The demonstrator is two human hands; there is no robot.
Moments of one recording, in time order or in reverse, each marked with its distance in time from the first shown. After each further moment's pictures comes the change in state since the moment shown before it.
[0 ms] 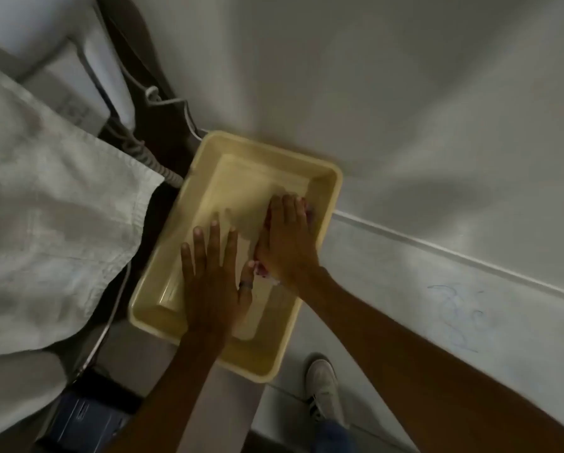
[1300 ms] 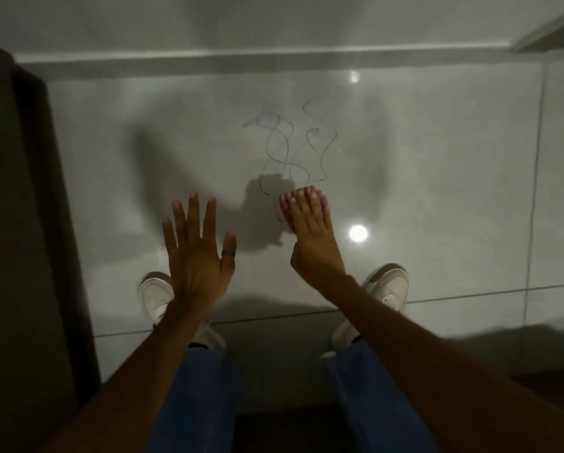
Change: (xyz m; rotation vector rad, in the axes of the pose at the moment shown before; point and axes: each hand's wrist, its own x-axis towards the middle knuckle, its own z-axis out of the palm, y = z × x) left_hand -0.208 0.349 0.282 -0.136 -0.304 0.354; right_hand -0.342 0.518 0.054 0.003 0.014 0.393
